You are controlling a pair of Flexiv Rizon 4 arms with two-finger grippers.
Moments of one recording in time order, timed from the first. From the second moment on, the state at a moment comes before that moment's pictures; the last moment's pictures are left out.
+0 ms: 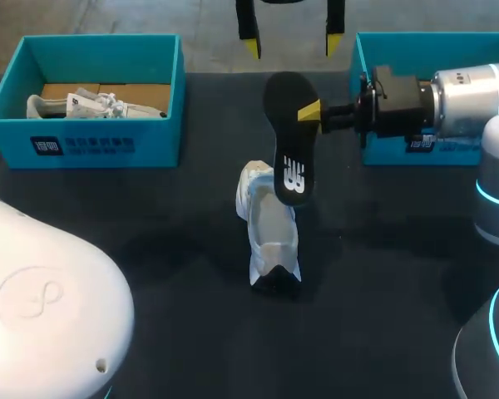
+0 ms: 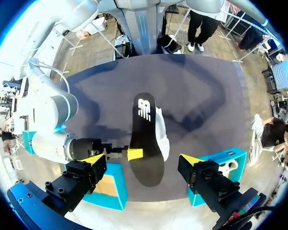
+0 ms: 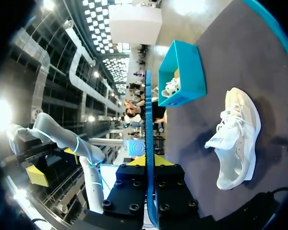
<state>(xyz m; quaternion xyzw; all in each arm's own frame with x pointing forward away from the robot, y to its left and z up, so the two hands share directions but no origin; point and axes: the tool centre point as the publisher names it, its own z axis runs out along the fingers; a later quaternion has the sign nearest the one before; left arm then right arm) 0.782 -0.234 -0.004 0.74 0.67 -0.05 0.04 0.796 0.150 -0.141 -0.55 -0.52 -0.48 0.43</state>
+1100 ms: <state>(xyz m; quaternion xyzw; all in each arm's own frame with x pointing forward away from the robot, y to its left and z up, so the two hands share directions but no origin) 0.778 -0.197 -0.038 0.71 0.67 -0.12 0.18 0.795 0.136 -0.129 -0.56 -0.52 -0.49 0.43</state>
